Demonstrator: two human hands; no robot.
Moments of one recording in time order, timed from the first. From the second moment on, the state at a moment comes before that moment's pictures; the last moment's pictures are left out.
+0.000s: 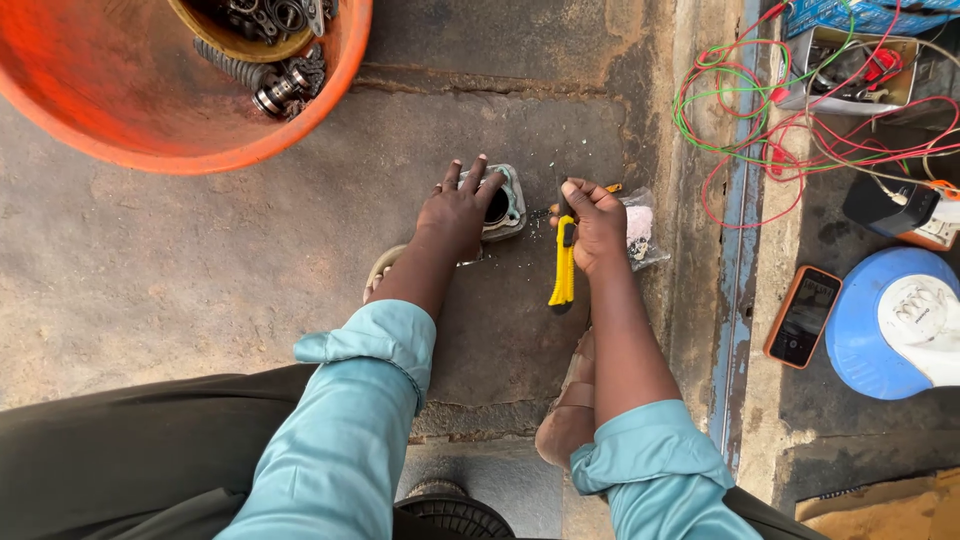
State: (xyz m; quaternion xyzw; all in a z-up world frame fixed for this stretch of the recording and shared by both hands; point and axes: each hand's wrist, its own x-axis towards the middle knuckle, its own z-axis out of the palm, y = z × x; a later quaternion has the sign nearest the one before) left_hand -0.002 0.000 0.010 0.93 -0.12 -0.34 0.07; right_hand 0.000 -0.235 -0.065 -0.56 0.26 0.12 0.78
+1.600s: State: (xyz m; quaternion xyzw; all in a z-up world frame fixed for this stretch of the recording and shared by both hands) left_hand -0.013 -0.057 -0.035 0.99 -0.12 -0.04 0.07; right_hand -0.067 -0.236 -0.098 -0.54 0.37 0.17 0.74
